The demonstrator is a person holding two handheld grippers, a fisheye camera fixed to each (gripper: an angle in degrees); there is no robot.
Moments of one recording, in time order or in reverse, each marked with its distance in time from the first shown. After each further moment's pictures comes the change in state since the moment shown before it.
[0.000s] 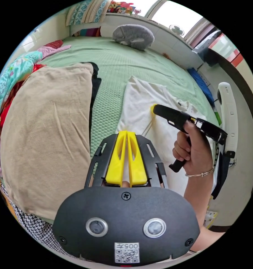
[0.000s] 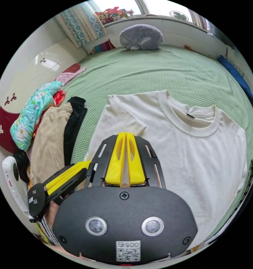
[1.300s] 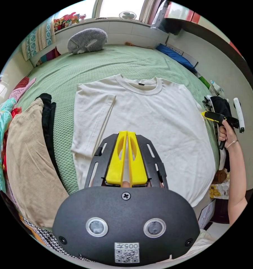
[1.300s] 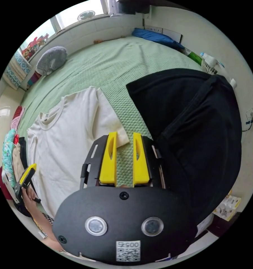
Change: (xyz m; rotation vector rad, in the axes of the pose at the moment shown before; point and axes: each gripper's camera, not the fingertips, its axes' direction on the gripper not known) left arm 0.155 0.046 0.022 0.022 -0.021 0.363; right arm 0.246 0.125 -0.148 -0.009 0.308 0.454
